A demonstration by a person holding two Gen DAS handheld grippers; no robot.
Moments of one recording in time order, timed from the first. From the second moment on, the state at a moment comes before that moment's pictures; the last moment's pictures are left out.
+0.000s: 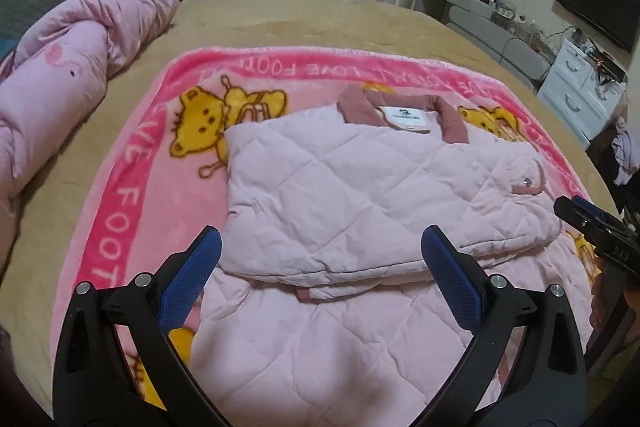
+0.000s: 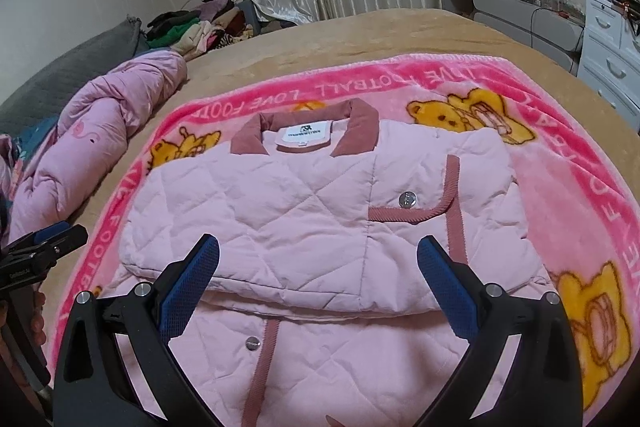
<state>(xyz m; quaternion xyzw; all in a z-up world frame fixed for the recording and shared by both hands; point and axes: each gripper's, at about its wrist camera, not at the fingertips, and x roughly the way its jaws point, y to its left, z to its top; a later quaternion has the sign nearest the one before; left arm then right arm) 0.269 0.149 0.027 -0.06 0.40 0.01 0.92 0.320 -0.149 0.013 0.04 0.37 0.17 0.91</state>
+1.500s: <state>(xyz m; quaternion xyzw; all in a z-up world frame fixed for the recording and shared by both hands) 0.175 0.125 0.068 -0.06 0.33 0.02 0.94 0.246 -0.195 0.068 0.05 0.32 0.18 0.93</state>
